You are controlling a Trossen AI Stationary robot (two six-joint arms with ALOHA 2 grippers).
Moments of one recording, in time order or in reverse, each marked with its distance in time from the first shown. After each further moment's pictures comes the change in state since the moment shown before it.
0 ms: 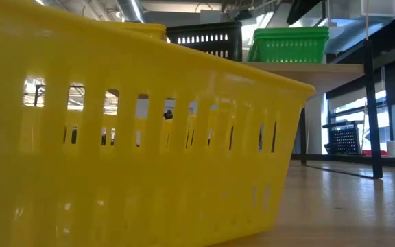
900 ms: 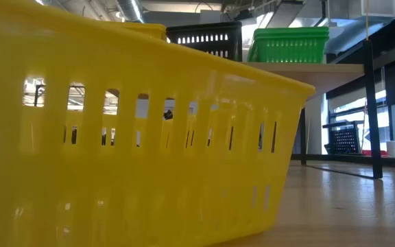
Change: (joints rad) left arm -0.095 0.009 -0.489 -0.067 0.344 -1.282; right arm 0.259 -0.002 0.110 0.329 -0.243 0.007
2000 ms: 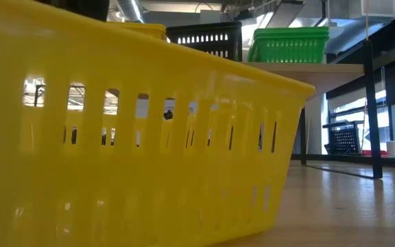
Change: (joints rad) left arm -0.005 0.023 -0.307 0.322 -0.005 0.068; right arm 0.145 0.000 0.000 0.153 -0.026 0.049
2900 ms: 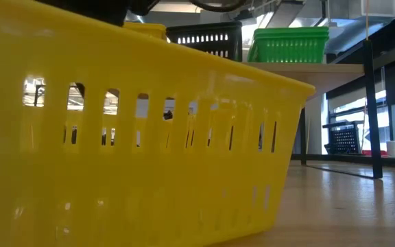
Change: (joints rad) left arm 0.024 0.126 -0.001 0.002 0.003 -0.051; right arm 0.000 0.000 0.000 -0.004 -0.042 -0.003
